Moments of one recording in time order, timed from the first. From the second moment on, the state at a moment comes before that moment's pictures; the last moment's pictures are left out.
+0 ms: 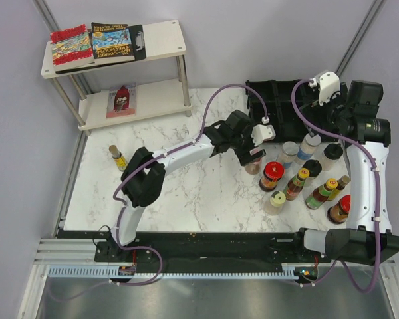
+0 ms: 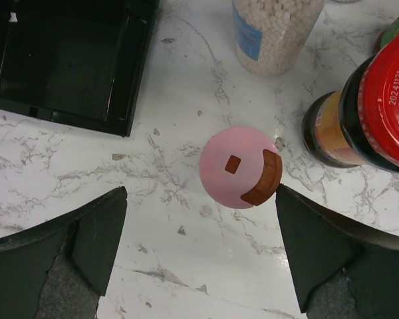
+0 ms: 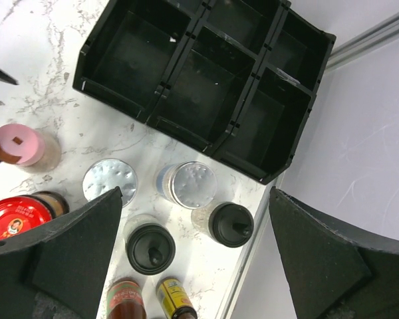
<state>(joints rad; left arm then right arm) -0.88 2.11 1.76 -0.34 0.25 0.43 -0.18 1.29 1.56 -0.88 -0.29 -0.60</state>
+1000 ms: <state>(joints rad) -0.88 2.22 1.89 -0.37 0.38 0.46 -0.19 1.24 1.44 -0.82 -0.33 -0.55</state>
